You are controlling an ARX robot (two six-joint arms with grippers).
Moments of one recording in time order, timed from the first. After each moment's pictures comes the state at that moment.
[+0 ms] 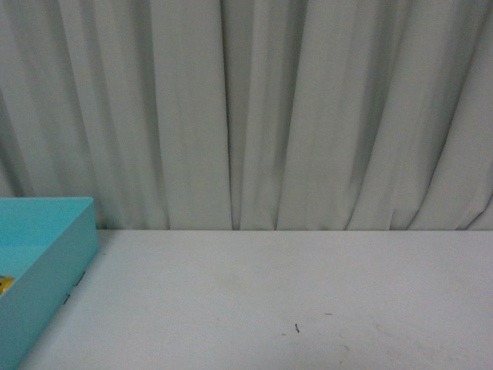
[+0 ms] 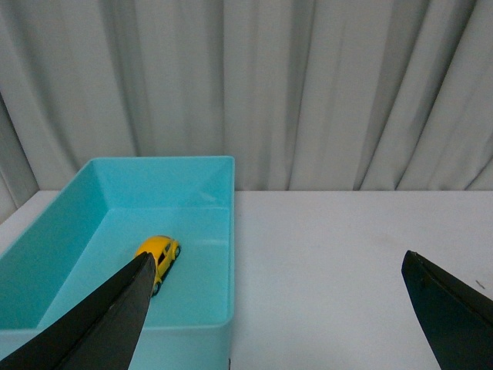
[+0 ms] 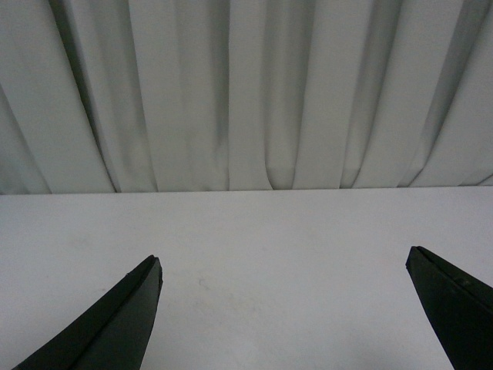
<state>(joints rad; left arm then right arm) 0.00 0.00 0.01 0.00 0.00 0.00 0.00 0.00 0.01 -0.01 0.00 -0.01</state>
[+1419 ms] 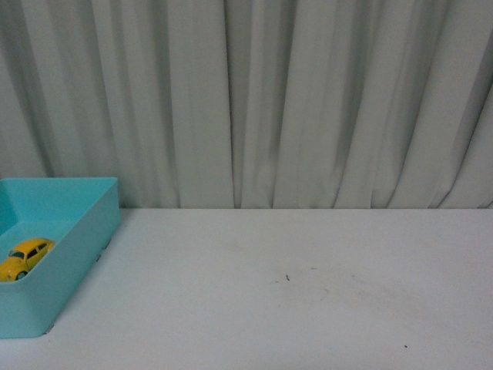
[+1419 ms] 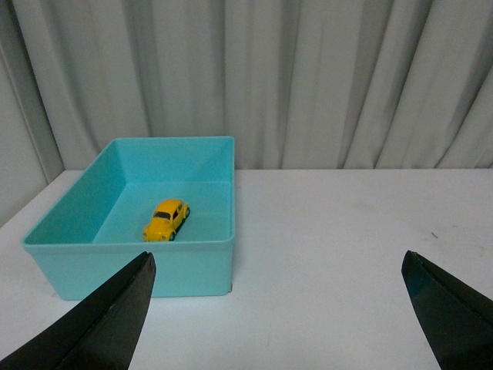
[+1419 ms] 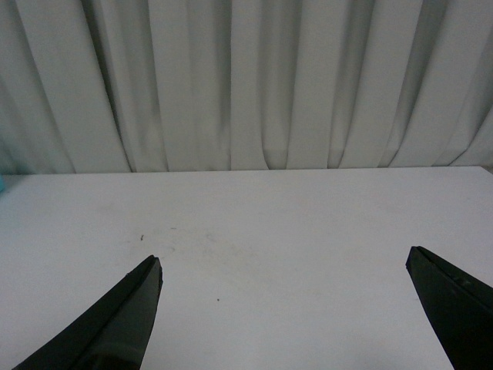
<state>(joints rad) 0.00 0.00 0.01 0.00 0.00 0.00 0.00 0.00 0.01 0.00 0.00 -0.01</state>
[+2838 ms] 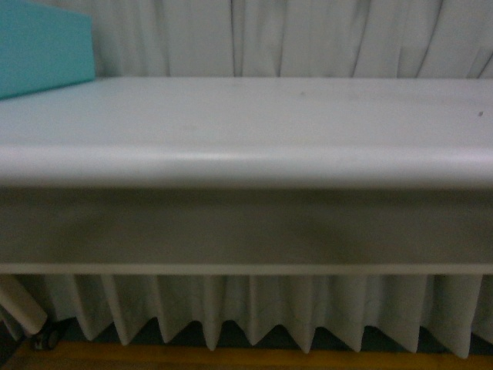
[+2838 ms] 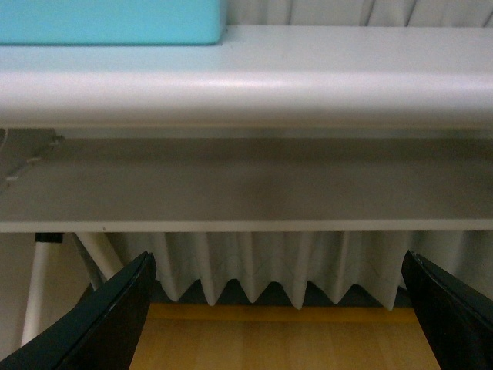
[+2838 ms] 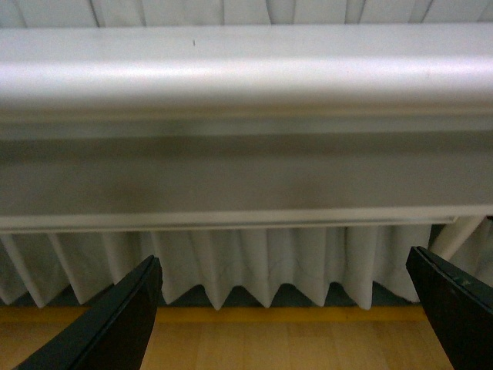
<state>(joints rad) 0.00 0.00 0.01 0.00 0.00 0.00 0.00 0.00 0.01 0.00 0.00 -0.01</state>
